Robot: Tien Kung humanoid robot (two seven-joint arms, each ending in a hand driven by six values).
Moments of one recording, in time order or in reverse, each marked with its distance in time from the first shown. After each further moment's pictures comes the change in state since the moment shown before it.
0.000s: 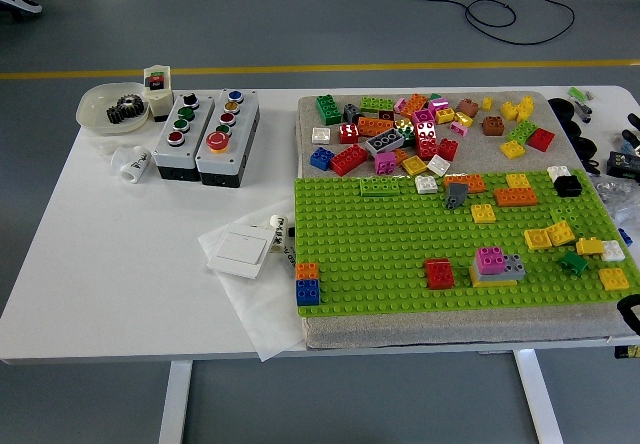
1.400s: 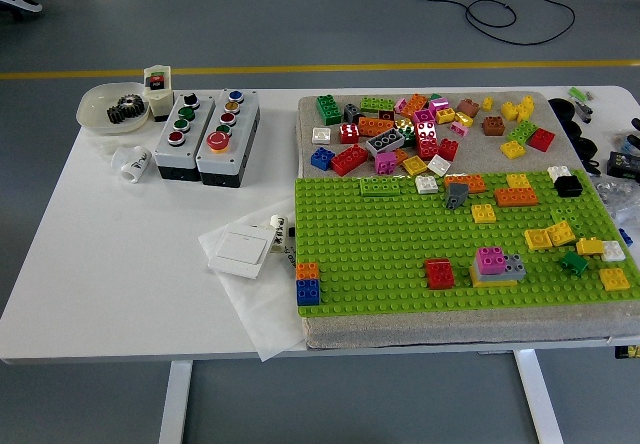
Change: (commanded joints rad) left arm -0.030 0.030 -0.025 0.000 0.106 -0.013 -0.018; right arm -0.103 -0.020 0.189 0.087 -0.197 0.119 -0.229
